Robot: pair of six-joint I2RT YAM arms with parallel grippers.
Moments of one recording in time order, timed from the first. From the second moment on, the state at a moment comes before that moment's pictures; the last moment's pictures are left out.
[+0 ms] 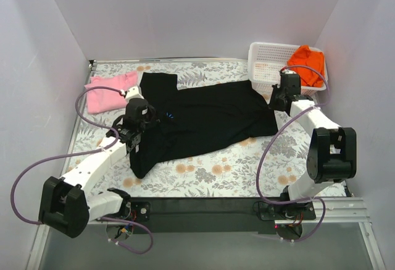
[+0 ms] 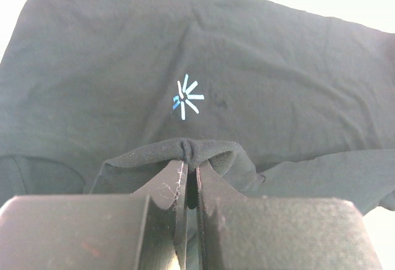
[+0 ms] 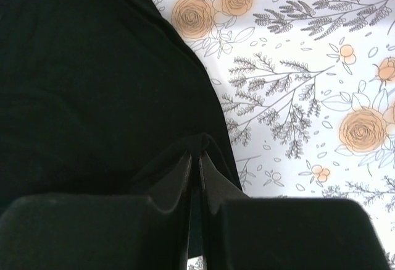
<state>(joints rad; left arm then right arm) -0.40 1.15 0.75 -0.16 -0.27 -0.61 0.07 1.59 1.07 -0.28 0.05 0.23</state>
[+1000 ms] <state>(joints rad) -0.32 1.03 0.61 -0.04 -0.21 -0.64 0.07 1.36 0.85 -0.29 -0.02 0.19</state>
